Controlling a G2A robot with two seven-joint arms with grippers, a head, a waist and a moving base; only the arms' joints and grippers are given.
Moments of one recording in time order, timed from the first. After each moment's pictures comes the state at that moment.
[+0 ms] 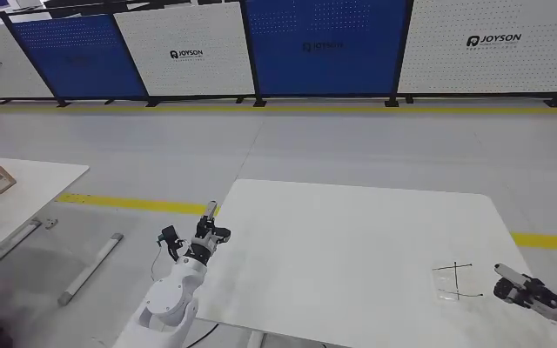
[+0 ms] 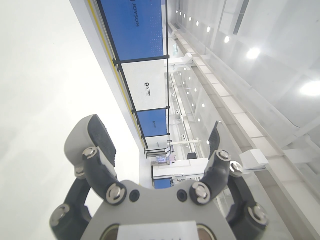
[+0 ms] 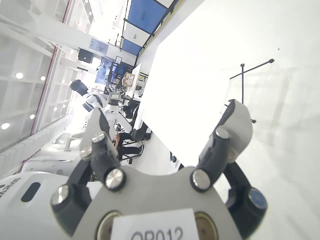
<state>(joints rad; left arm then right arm) 1.73 -1.15 -1.60 -1.80 -0.42 0.00 0.00 -1.52 -1.02 1.94 -1.56 0.14 -0.18 1.24</state>
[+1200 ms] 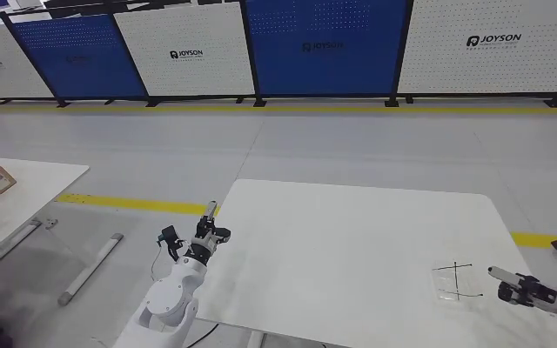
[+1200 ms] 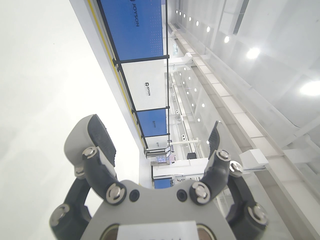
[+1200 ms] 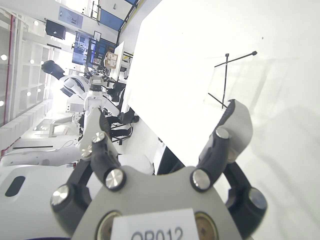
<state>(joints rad) 1.73 -1.15 -1.60 -1.80 -0.42 0.00 0.00 -1.39 -0.97 1.88 -1.47 0.04 -0.19 1.39</state>
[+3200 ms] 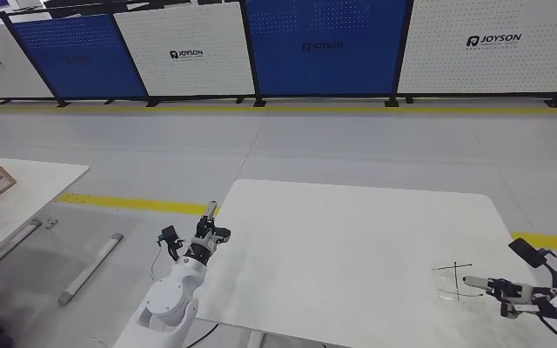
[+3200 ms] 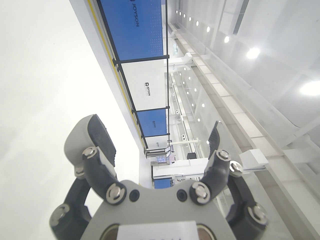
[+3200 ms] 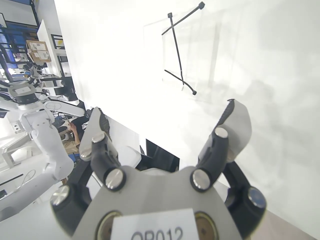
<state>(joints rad) 1.73 -1.15 -1.60 -1.80 -0.42 0.00 0.00 -1.30 -0.83 1.59 -1.51 -0.23 0.13 1.39</state>
